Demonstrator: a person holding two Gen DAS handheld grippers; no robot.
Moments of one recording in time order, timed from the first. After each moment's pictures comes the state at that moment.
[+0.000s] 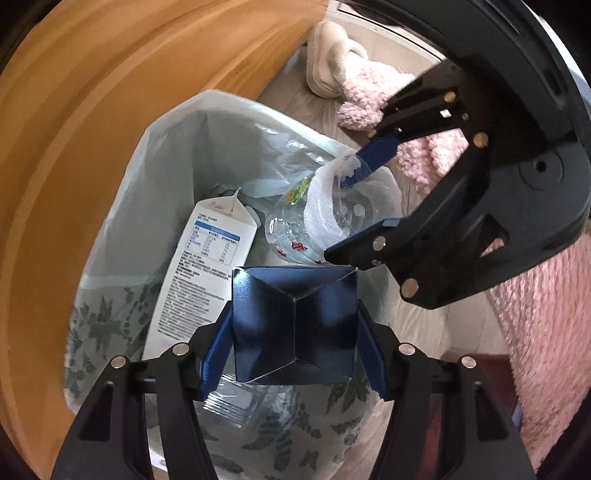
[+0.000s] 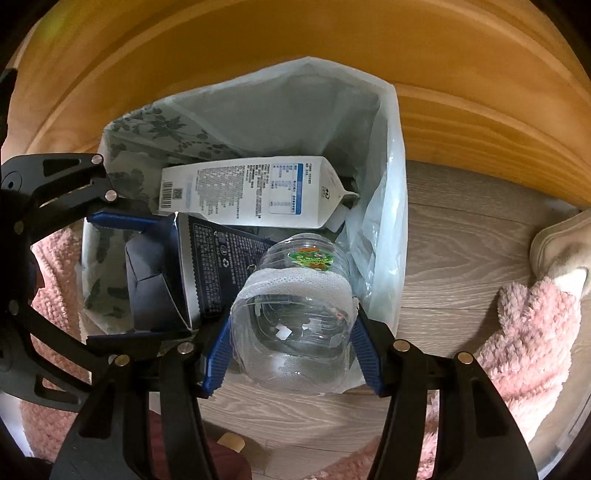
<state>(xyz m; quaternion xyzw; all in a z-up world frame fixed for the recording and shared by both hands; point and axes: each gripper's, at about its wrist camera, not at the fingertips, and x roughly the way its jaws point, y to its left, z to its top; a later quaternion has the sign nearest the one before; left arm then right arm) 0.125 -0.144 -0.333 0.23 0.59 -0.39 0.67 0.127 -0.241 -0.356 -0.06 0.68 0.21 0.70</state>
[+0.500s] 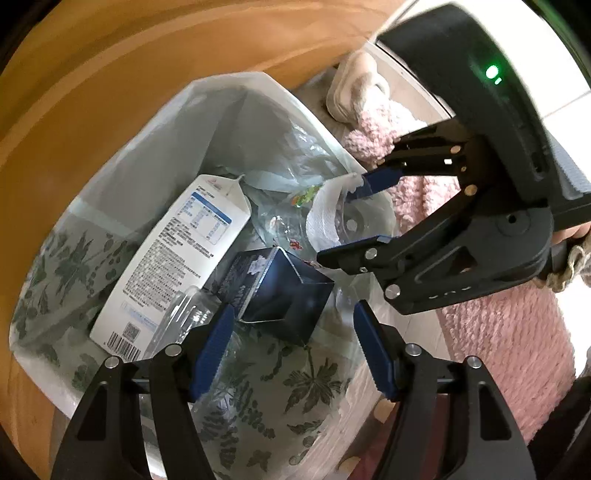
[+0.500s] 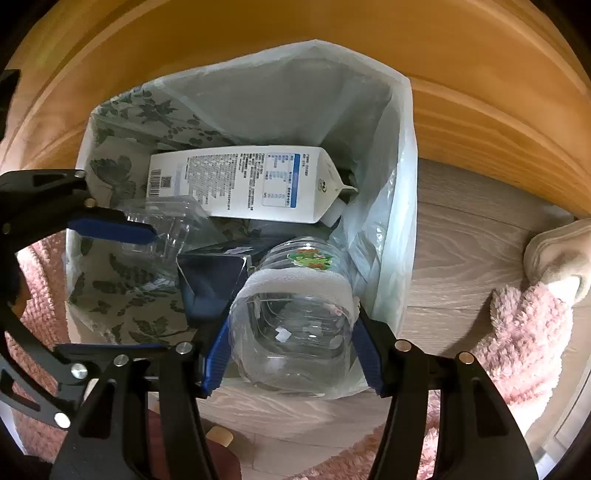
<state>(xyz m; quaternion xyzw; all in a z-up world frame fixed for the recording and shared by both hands) 0.129 -0.115 -0.337 0.09 0.63 -0.37 0.68 0.129 -0.231 -0.366 -0.09 0.69 0.20 0.69</state>
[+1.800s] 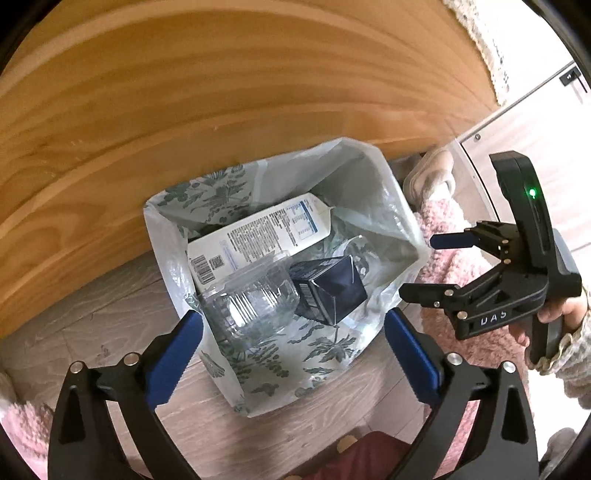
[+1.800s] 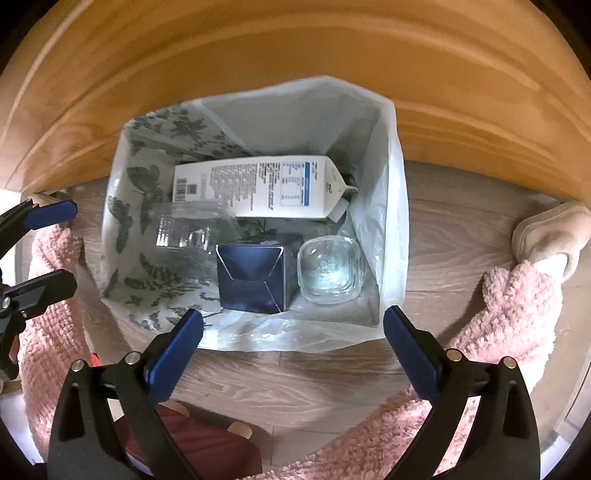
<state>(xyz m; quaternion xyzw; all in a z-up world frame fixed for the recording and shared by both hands) 0.096 -0.030 -0.275 -0.05 0.60 -0.18 0.77 0.103 -0.228 -0.319 -0.07 0.67 0.18 0.71</state>
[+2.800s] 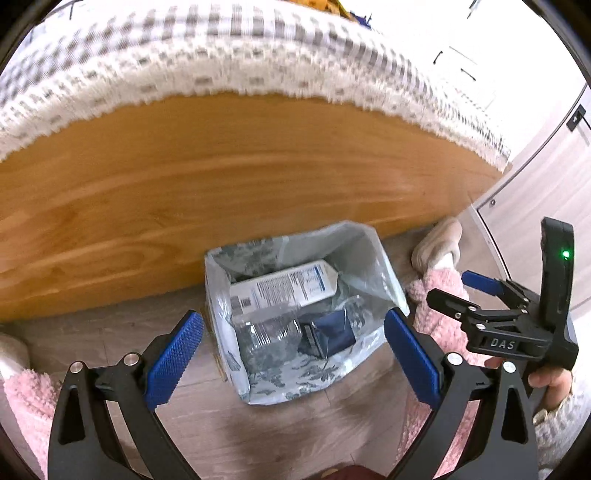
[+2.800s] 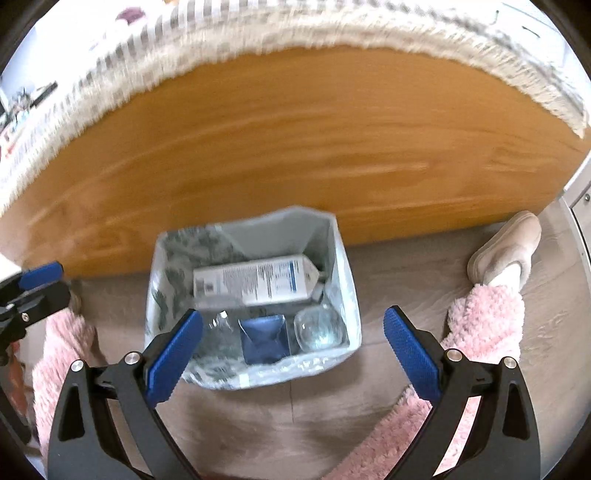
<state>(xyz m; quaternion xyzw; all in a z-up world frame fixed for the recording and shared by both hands) 0.058 -0.017 -0.181 -0.08 0.50 -0.10 0.86 0.062 -0.251 -0.221 0.01 0.51 0.12 0.85</state>
